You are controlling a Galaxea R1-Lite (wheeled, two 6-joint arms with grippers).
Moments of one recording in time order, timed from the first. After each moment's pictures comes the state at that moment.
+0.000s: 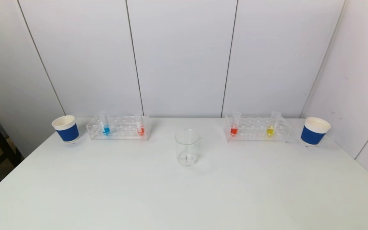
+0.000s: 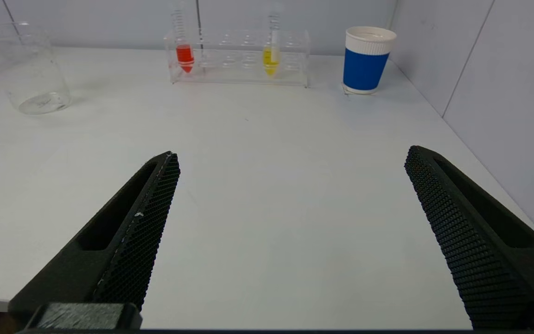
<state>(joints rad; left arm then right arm) -0.01 0.00 -0.03 0.07 -0.06 0.11 0.01 0.00 0.00 -0.01 -0.01 -0.02</state>
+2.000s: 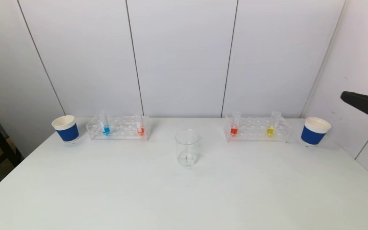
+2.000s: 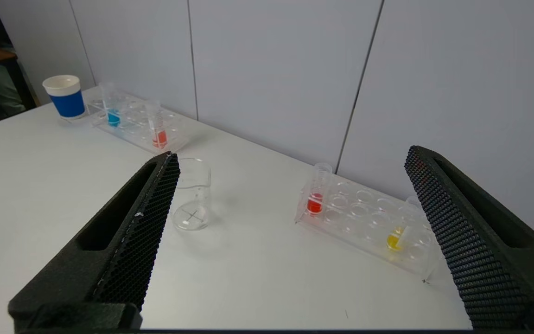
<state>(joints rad) -0.01 0.00 -0.03 0.07 -0.06 0.11 0.15 1.05 -0.74 -0.30 0.34 -0.04</state>
